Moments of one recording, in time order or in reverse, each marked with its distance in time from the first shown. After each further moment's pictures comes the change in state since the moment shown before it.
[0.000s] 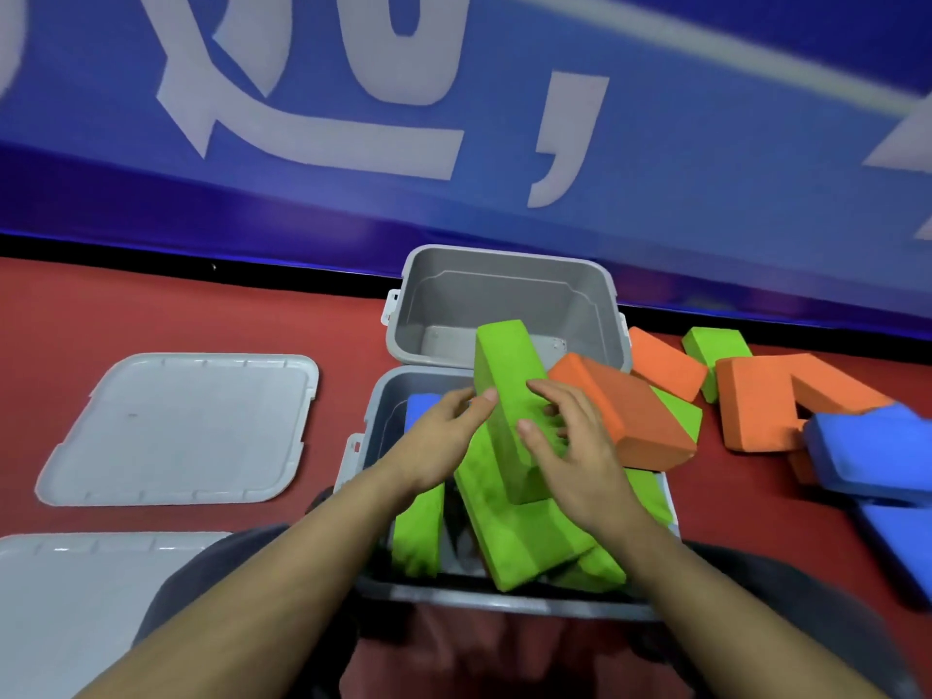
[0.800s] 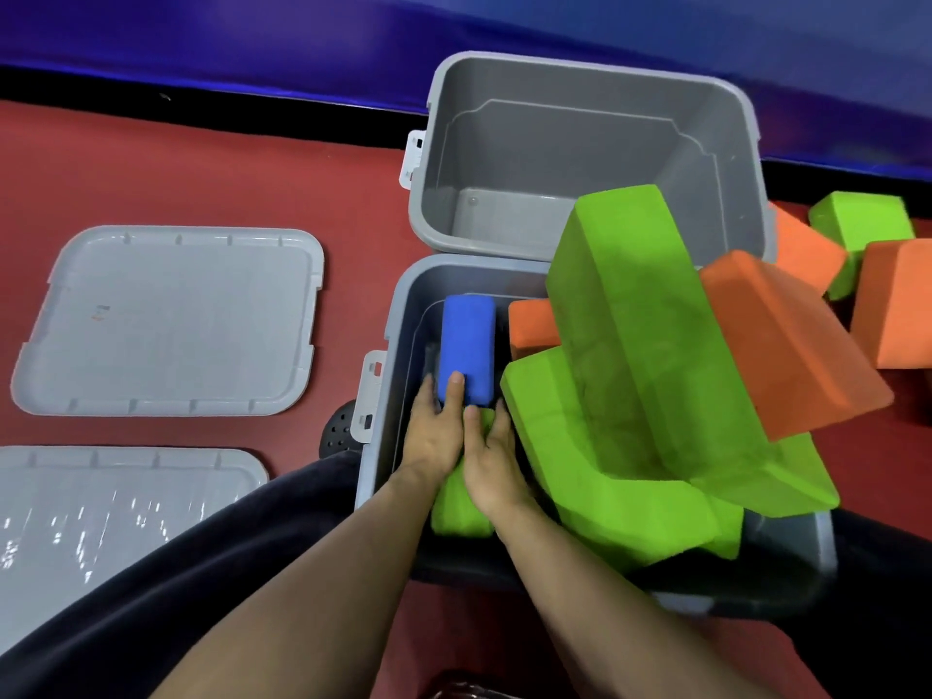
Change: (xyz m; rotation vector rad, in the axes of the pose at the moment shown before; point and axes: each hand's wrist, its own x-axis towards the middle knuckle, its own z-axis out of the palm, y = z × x) left_hand 0.104 -0.208 0.004 -0.166 0.289 -0.410; right_hand 0.009 0.099 0.261 0.270 -0.195 0.786
